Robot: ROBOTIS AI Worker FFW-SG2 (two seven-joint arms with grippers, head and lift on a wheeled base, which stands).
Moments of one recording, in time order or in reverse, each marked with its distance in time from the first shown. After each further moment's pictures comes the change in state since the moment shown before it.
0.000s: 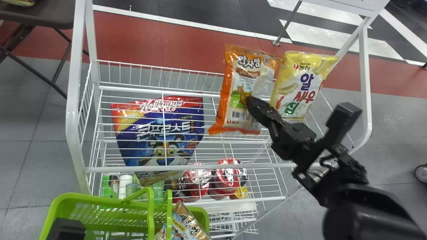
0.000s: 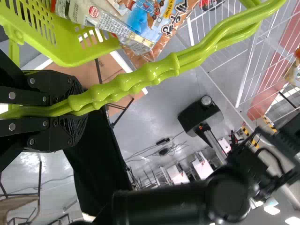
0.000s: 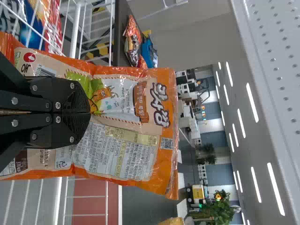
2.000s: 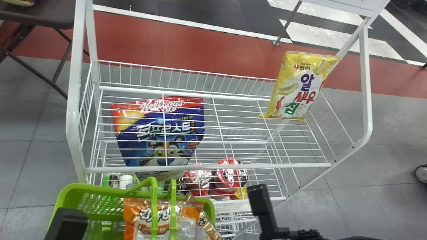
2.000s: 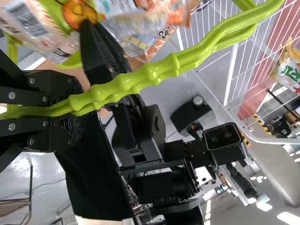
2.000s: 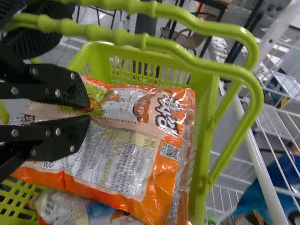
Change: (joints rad) left arm -0.021 -0.026 0.000 -0.002 0.010 -0.005 0.020; right arm 0.266 -0.072 0.320 -0.292 0.124 0.961 0.211
